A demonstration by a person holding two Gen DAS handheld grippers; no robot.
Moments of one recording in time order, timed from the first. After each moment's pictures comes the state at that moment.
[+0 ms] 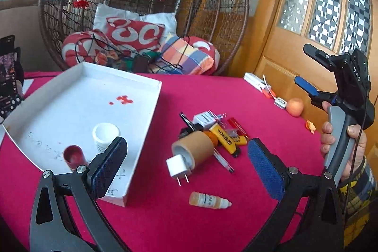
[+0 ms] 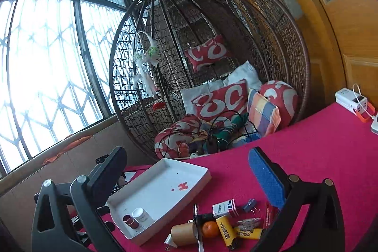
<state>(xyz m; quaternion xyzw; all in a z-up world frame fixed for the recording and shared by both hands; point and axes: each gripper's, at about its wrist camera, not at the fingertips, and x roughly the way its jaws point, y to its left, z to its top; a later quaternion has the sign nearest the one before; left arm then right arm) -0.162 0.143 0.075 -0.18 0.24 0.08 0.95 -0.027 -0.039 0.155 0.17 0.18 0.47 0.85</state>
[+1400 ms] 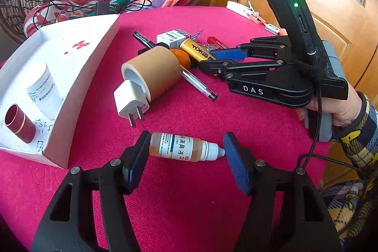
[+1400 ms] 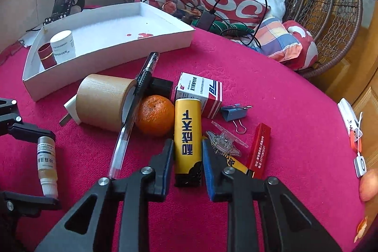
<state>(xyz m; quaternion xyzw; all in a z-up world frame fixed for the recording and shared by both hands) -0.127 0.083 0.016 -0.11 0.39 0.03 0.91 -0.041 0.055 0.030 -0.28 0.28 0.44 0.81</state>
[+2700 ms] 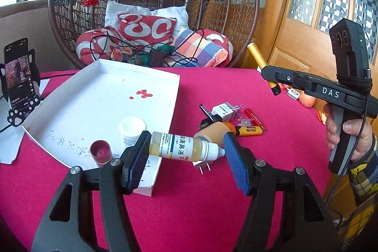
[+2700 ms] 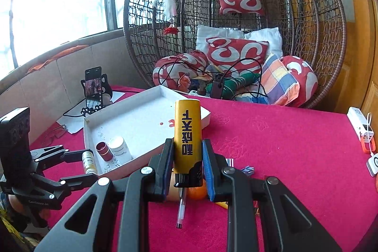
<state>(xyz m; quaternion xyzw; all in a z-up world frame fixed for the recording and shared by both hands) -0.184 0.158 0.086 -0.16 0.25 0.13 0.94 -0.061 0.047 0.142 -0.11 0.23 0.53 0.81</state>
